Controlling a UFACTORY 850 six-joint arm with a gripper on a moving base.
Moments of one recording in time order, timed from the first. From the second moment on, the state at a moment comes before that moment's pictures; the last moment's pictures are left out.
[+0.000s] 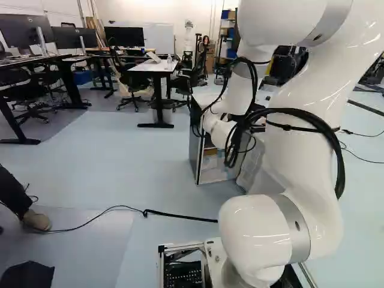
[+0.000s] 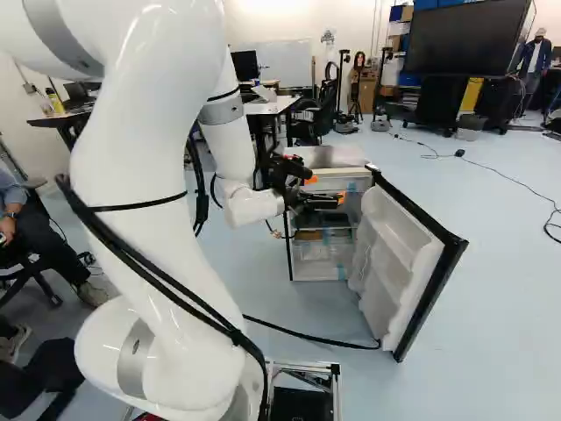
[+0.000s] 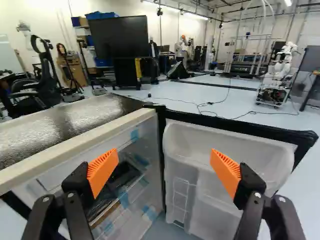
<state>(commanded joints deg) -3.4 -15.4 -27.9 42.1 71.9 -6.1</state>
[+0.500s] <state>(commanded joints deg) -2.2 -4.1 -19.7 27.0 64.0 -3.9</state>
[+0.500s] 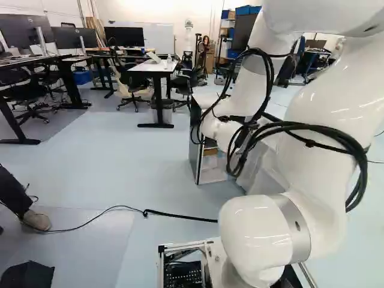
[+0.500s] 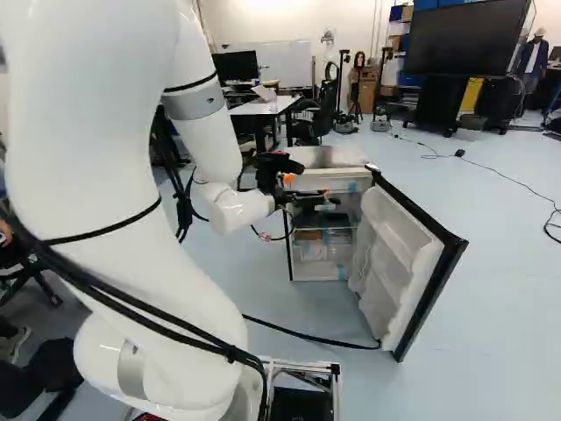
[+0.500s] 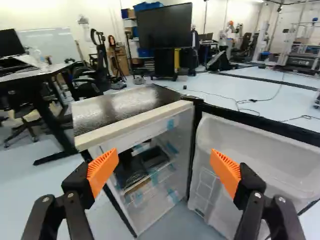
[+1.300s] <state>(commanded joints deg) -0.7 9.6 -9.6 8.5 54.4 -1.2</state>
